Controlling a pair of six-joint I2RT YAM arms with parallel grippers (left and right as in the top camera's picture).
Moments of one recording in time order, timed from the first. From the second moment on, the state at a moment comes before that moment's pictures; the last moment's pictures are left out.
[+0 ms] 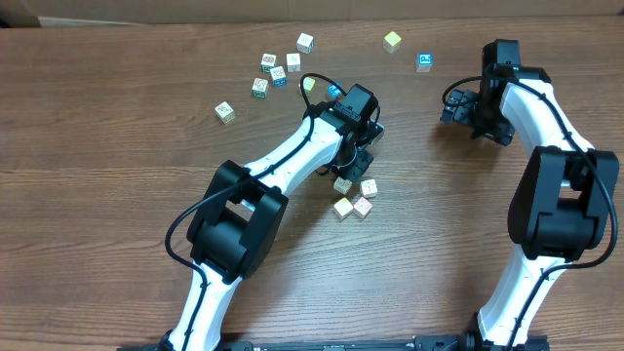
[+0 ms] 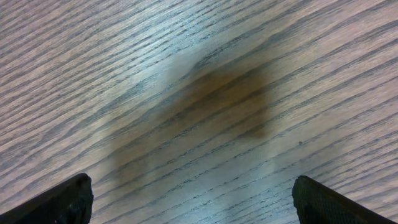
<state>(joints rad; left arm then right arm) -0.63 2.25 1.73 -0.83 0.15 0.03 -0.10 2.13 1.64 -0.85 0.06 0.34</state>
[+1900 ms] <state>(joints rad) -0.85 2.23 1.79 -0.82 -0.08 -0.32 -0.10 2.13 1.64 -0.85 0.06 0.34</state>
